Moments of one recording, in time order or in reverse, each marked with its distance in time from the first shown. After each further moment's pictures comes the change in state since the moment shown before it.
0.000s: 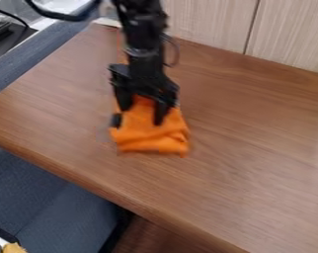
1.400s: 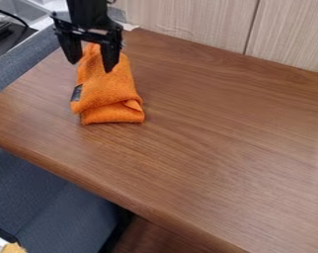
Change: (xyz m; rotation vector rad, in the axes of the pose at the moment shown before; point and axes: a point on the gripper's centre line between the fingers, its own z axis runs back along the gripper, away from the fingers) arm 0.015 0.117 0.045 0.051 -0.061 0.205
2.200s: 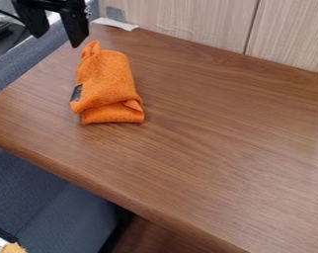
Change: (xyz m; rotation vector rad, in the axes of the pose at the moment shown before) arm -0.038 0.011 0.075 -0.022 -0.121 -0.055
